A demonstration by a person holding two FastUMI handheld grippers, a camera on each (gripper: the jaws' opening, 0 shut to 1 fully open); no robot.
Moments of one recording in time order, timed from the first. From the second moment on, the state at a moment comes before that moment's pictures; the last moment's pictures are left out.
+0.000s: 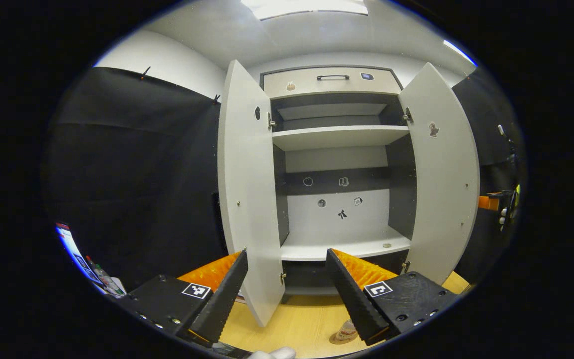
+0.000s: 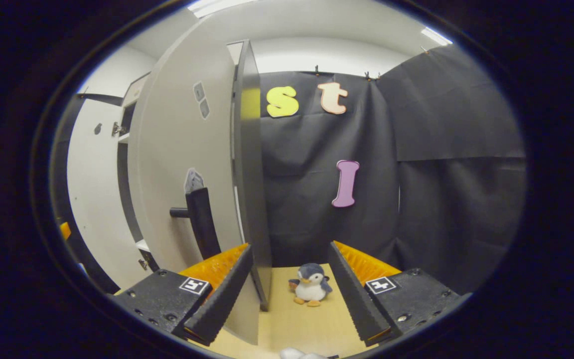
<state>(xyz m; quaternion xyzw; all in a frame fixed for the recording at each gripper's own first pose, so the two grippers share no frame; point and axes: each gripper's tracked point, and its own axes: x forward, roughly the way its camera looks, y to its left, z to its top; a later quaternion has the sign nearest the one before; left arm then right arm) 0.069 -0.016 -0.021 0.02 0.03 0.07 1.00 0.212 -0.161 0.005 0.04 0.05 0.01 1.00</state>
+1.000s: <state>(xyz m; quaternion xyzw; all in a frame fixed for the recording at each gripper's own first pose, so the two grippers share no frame) 0.073 0.047 -0.052 0.00 0.05 0.07 1.00 0.205 -0.047 0.004 0.01 0.05 0.03 1.00</state>
